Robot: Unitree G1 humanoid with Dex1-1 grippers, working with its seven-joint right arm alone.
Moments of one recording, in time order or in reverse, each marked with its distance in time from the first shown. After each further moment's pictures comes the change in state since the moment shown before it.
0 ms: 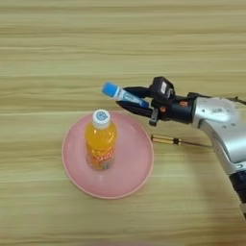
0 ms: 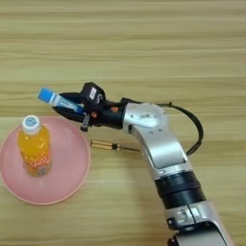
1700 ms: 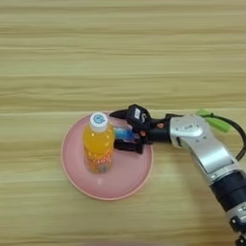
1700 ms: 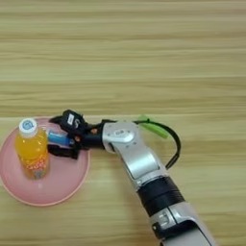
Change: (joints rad) arm 0.006 0.061 0.134 0.174 -0.152 -0.026 -0.007
